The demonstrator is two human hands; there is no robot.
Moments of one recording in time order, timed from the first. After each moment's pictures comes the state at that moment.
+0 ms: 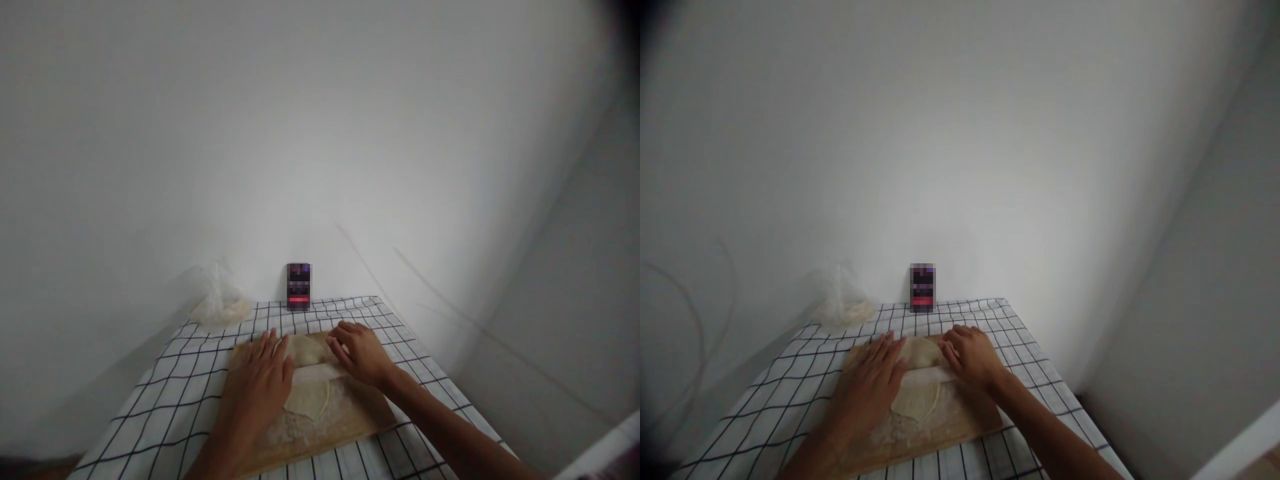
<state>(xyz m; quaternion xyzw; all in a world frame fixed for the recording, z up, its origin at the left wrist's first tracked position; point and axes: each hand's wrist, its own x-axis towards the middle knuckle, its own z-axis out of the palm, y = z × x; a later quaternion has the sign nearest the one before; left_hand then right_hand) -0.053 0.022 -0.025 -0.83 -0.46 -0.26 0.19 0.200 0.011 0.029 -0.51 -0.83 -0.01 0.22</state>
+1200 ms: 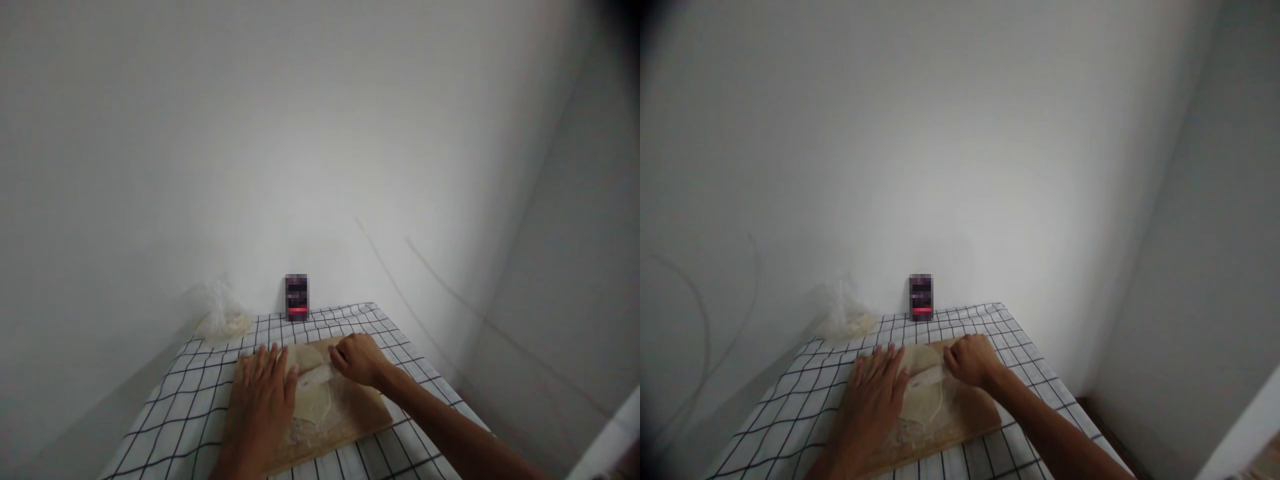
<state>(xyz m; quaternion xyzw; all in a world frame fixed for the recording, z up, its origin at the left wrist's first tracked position) -0.053 -0.003 -0.011 -0.81 -0.51 -0.22 0.20 0.192 0.005 0.047 -0.60 -0.79 -0.06 0.12</state>
